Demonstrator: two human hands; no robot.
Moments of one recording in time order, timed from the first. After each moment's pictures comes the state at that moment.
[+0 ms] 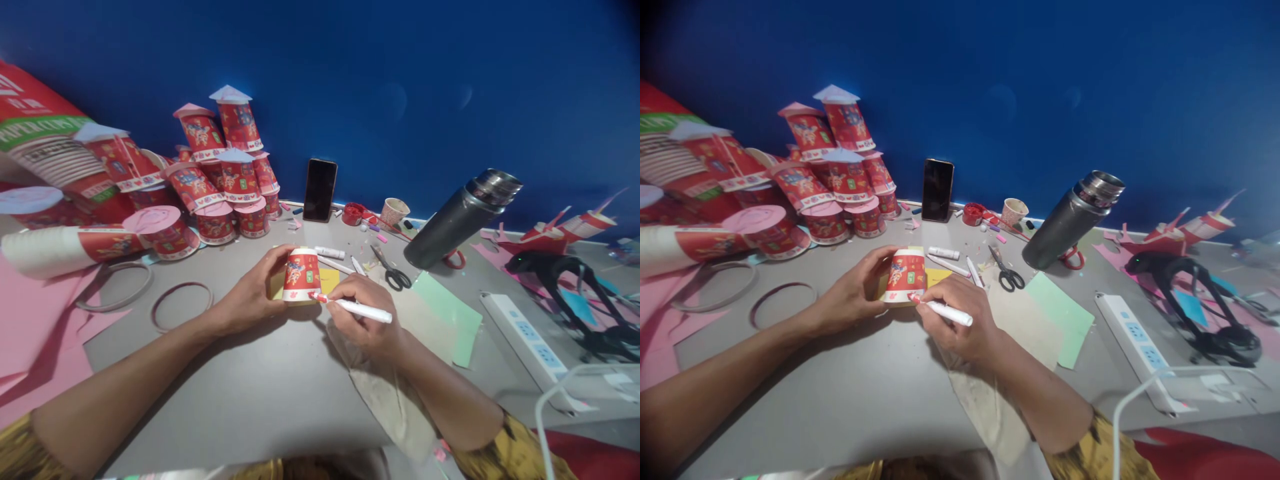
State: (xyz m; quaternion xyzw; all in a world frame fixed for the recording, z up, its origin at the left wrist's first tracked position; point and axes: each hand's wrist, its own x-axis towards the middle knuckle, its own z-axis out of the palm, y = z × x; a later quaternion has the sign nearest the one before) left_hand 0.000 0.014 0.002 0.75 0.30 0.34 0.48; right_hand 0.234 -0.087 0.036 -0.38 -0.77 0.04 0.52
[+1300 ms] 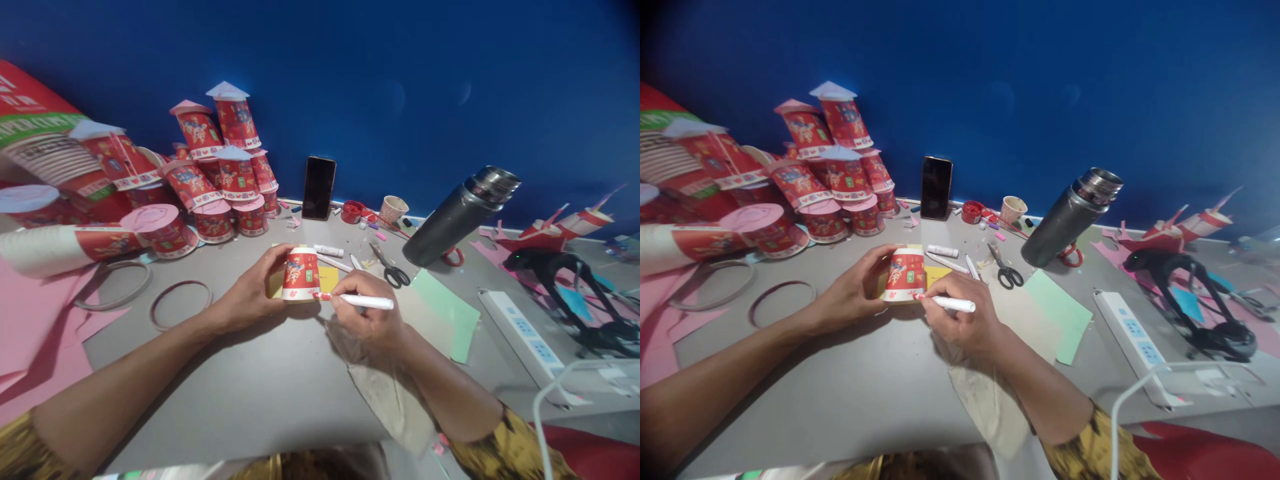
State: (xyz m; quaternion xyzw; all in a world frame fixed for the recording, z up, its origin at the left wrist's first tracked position) left_hand 0.001 0.015 -0.004 0.74 0.28 0.36 0.49; right_hand 0.240 -0.088 0.036 -0.43 -0.75 0.06 0.50
